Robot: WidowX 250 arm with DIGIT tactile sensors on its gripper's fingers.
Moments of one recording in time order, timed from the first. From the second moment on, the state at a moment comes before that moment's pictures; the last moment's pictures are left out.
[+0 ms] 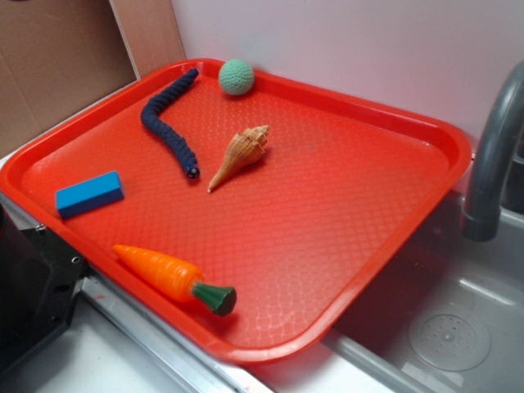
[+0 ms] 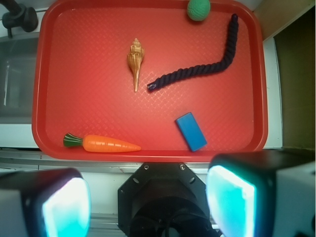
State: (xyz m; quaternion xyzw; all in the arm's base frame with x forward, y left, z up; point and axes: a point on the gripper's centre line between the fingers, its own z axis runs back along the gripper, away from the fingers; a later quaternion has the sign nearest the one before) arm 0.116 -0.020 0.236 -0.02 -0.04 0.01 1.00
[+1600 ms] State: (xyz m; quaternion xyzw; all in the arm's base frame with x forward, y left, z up) arm 0.239 -0.023 0.101 0.03 -0.09 0.13 0.99
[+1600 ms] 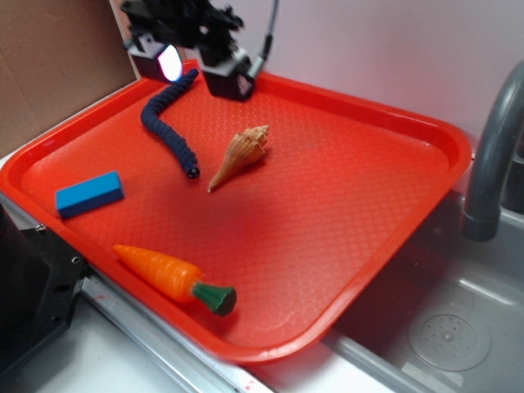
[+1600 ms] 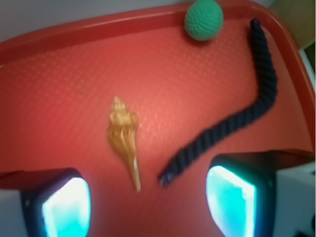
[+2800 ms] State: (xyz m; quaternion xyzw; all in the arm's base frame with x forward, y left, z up) arm 0.260 -0.026 0.029 0.04 -0.06 0.10 0.99
